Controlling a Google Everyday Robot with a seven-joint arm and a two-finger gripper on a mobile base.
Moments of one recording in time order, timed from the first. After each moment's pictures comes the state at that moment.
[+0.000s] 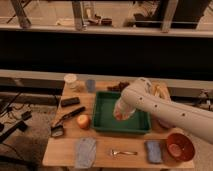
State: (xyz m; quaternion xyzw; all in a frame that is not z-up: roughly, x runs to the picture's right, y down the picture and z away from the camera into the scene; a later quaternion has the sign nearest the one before) arm 0.079 0.133 0.764 -0.16 -0.21 -0.50 0.82
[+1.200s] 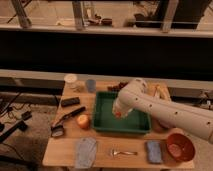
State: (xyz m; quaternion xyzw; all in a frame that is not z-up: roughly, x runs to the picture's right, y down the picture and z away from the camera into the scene) arm 0.074 0.124 0.790 -0.15 -0.20 -0.52 0.82
